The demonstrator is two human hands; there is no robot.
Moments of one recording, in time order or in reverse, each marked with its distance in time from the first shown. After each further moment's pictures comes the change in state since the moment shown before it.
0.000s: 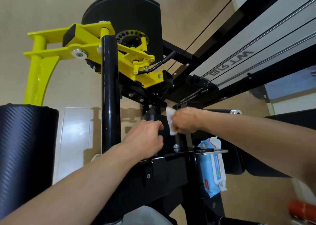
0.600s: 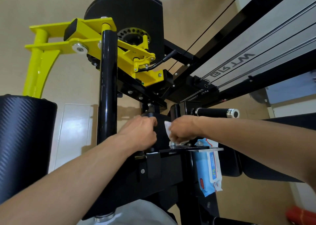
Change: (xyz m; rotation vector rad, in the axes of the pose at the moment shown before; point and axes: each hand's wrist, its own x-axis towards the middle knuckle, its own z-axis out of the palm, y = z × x) left_hand 0.006 -0.002 -0.002 0.103 -0.041 -0.051; right_hand 0.008 -0.012 0.029 -0.049 -0.039 -0.141
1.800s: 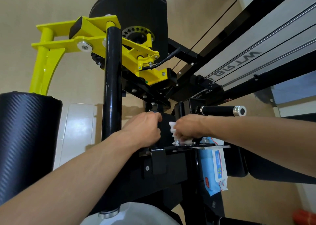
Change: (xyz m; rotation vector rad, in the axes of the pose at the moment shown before) left_hand -0.003 0.000 -0.002 -0.012 0.046 0.011; right_hand -0.009 -0.008 -0.001 -0.059 0.016 0.066
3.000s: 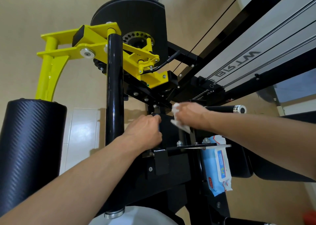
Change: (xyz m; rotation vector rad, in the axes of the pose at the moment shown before) left_hand -0.006 0.002 -0.002 0.070 -0.020 -0.031; right_hand 0.003 0.023 -0.007 0.016 0.334 0.180
